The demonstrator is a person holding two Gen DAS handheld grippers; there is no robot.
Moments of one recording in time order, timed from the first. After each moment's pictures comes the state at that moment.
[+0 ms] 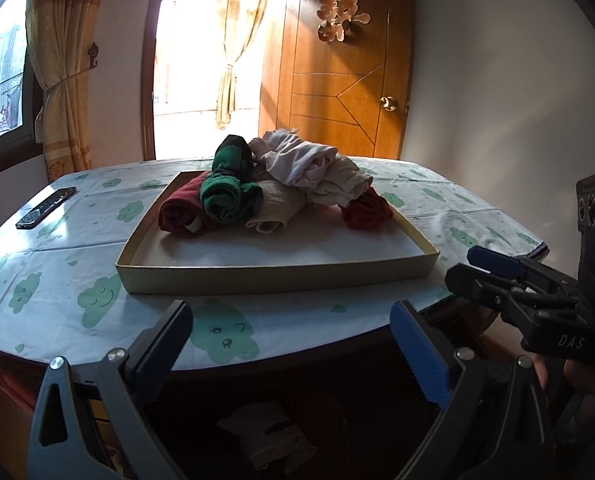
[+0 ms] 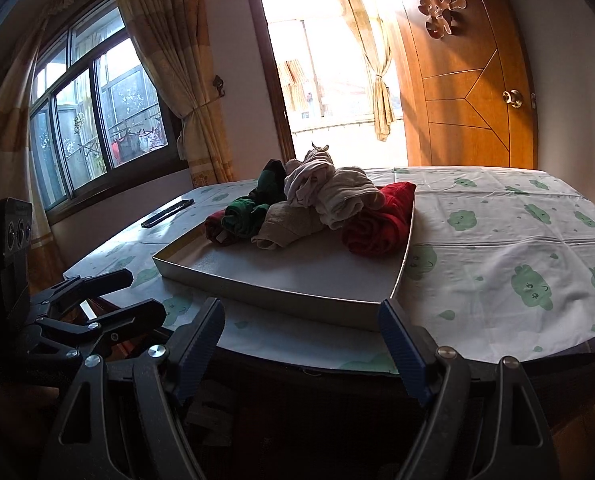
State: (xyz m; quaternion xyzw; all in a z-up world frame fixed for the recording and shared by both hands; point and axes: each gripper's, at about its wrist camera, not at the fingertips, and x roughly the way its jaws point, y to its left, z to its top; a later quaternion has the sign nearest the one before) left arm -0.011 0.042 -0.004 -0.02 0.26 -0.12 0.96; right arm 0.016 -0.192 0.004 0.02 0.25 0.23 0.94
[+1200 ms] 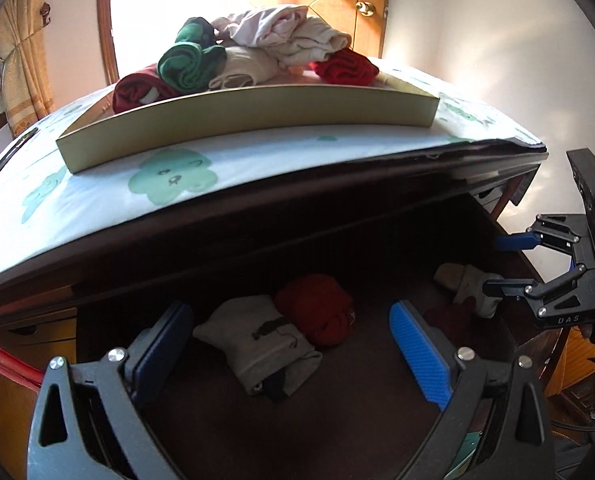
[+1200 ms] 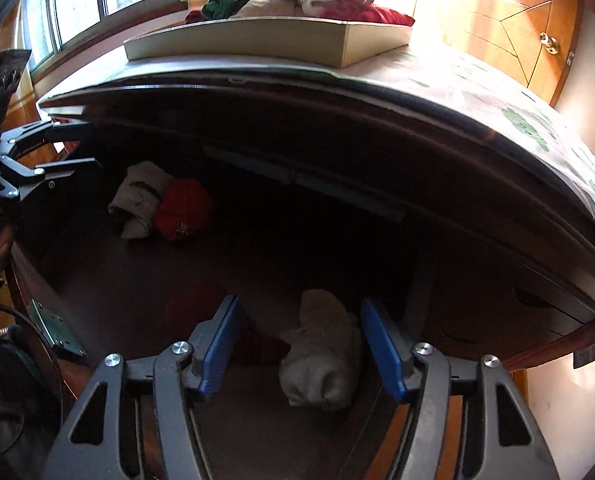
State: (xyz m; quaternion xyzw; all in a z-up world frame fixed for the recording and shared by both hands) left arm -0.012 0.029 -0.082 0.04 0.41 -0.15 0.90; right arm -0.005 -0.234 -0.096 -0.16 0.46 0.22 0.85
